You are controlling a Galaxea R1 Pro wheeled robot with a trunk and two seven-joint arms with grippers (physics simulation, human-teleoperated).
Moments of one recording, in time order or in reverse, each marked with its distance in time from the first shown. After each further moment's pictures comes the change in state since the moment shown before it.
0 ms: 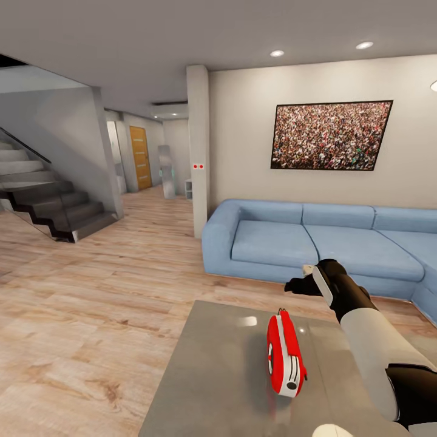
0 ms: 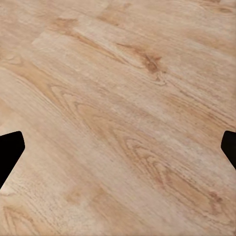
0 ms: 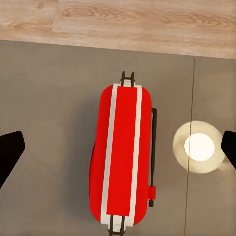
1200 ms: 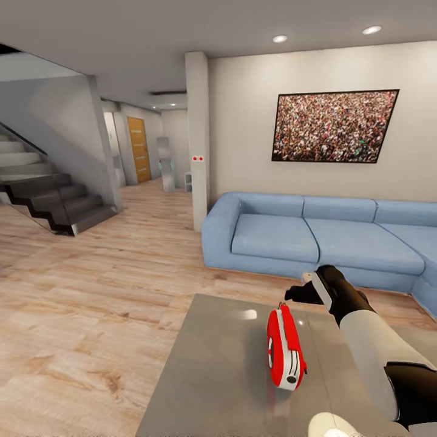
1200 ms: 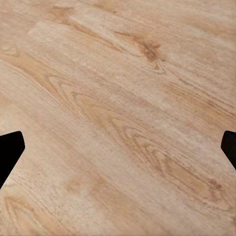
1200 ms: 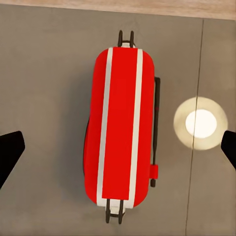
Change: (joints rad) left arm 0.000 -0.006 -0.002 0.001 0.002 0.004 -0.007; right arm 0.000 0.000 -0.002 0.081 0.000 -0.006 0.002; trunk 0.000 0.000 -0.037
